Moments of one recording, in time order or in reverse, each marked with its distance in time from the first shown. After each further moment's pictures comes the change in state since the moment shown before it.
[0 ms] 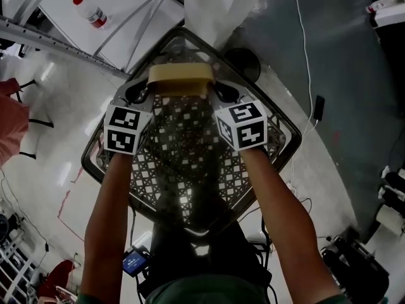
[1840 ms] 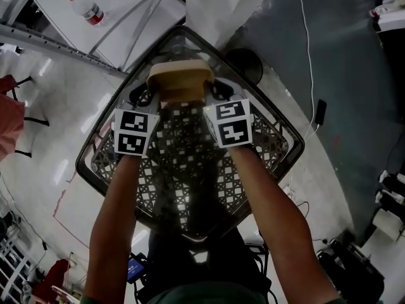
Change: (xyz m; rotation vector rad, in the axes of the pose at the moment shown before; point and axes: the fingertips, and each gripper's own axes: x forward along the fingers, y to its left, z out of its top) left arm 0.043 0.009 -0.035 -0.015 0.012 0.075; right arm 0.051 -0.019 -0.018 -0.066 0.064 -0.118
